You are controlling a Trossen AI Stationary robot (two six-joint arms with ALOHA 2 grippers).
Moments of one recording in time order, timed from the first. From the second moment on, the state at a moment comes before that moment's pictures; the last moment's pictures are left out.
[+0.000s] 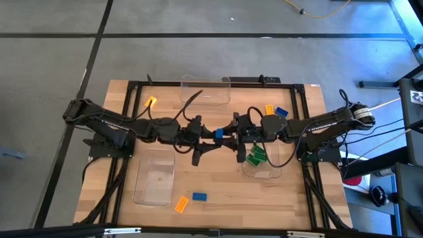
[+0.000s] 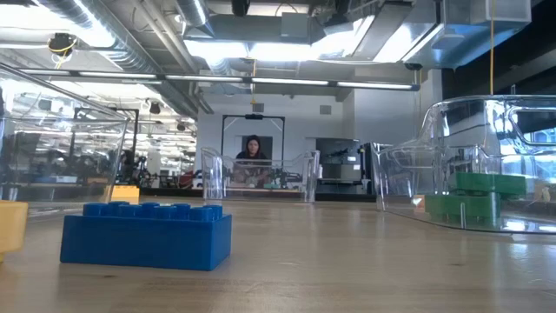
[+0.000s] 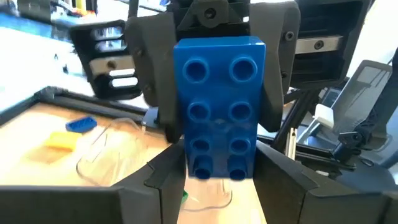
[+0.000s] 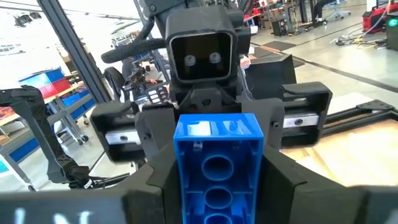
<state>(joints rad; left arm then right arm) -0.16 1.38 1.01 0.31 -0.17 -0.28 0.18 1.38 0.99 0.38 0.11 0.36</state>
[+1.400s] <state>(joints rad) -0.04 0.59 0.57 0.21 -0.47 -0.29 -0.27 1.59 1.32 -0.15 0.11 0.20</state>
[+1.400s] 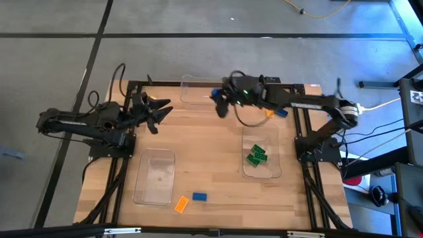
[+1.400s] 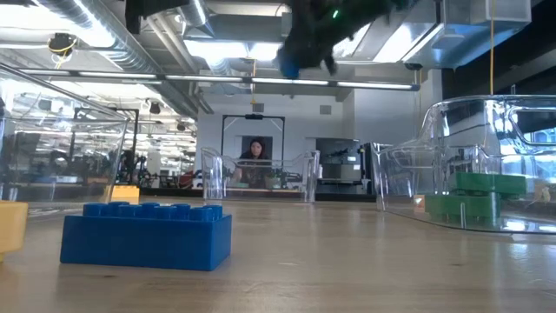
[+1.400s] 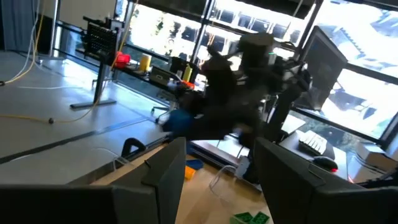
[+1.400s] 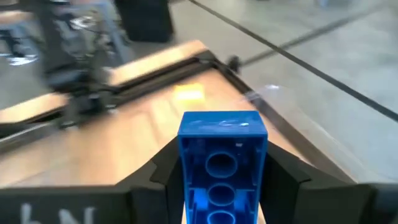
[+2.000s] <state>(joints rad) -0.04 0.59 0.57 0.20 -0.47 -0.24 -0.40 1.91 1.38 -0.19 0.22 0.44</state>
